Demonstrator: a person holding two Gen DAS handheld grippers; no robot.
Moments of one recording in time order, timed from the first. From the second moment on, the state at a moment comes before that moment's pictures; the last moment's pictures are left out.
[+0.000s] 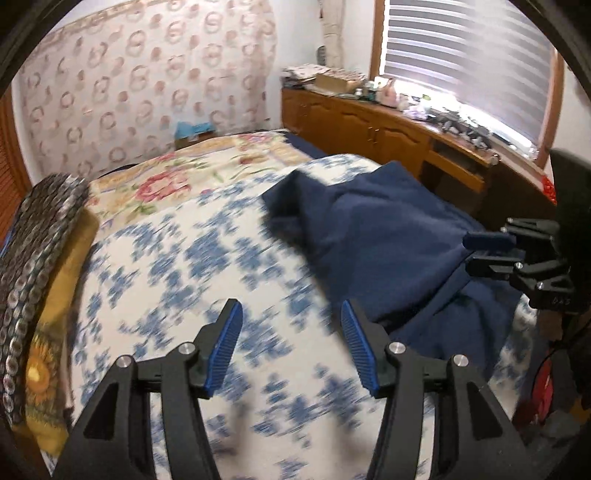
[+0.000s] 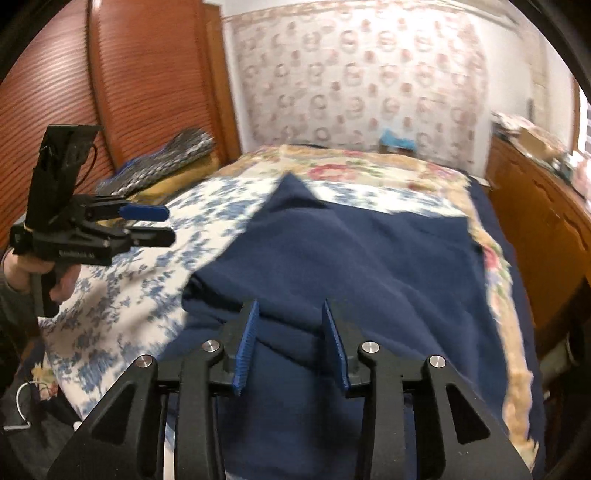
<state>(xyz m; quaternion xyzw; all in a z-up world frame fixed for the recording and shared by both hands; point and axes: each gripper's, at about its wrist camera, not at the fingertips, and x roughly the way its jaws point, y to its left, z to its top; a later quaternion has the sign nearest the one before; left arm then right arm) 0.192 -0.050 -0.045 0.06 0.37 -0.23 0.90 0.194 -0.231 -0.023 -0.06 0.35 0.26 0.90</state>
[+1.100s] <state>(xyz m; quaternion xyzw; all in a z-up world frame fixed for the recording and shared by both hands) 0.191 -0.011 -0.062 0.03 0.38 -0.25 0.89 0.261 -0.216 0.021 -0.07 0.35 0.27 0.90</state>
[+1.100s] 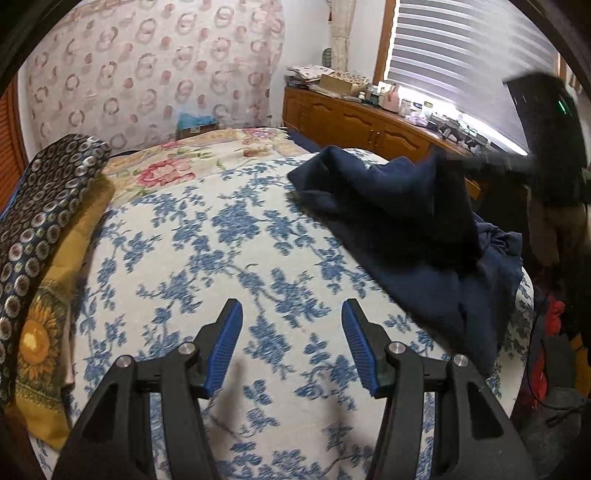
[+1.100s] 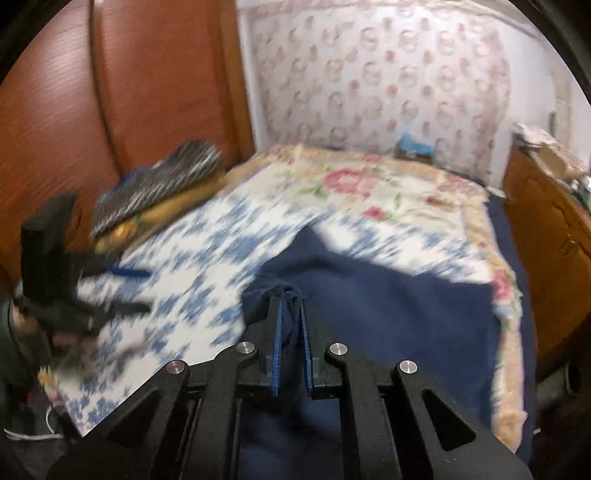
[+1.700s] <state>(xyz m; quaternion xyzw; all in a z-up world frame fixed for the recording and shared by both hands) 0.195 -0.049 -0.068 0.05 0.40 -0.26 0.88 0.394 -0.336 -0.001 -0.11 0.39 0.10 0.91</state>
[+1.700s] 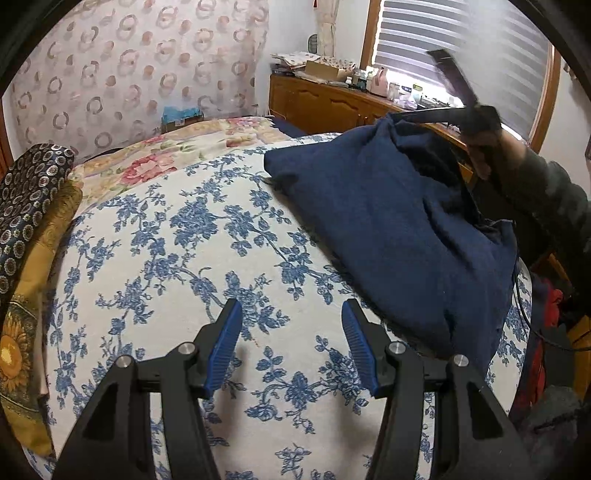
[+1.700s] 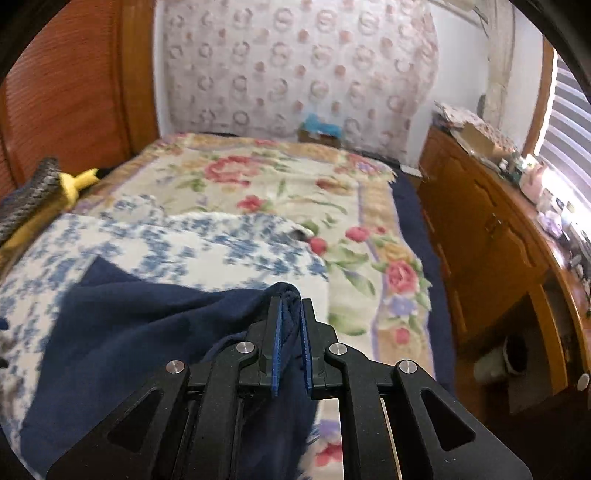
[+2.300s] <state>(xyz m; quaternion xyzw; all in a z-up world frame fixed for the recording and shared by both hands) 0.171 -0.093 -0.066 0.07 0.39 -0.30 0.87 0.230 -0.363 0.013 -0.05 0.40 0.12 0.91</state>
